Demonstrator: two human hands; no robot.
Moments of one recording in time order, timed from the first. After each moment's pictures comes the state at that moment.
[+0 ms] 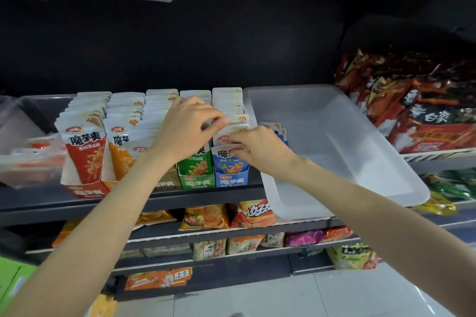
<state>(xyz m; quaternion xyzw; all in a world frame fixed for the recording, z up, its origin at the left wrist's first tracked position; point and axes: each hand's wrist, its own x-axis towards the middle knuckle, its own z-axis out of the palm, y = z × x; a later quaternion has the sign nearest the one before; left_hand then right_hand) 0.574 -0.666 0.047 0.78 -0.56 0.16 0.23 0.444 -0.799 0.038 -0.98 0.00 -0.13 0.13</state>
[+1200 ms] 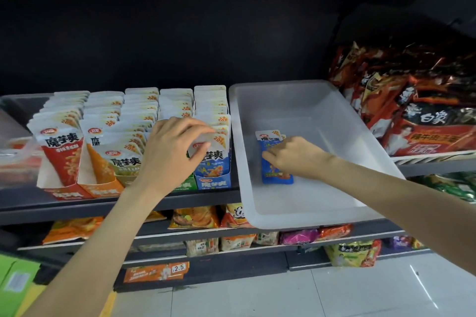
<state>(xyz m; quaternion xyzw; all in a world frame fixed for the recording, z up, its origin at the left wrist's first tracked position) 0.541 -0.667 0.019 0.80 -0.52 0.23 0.20 0.408 -0.920 -0.017 -0.94 -0.17 -0.12 -0.26</state>
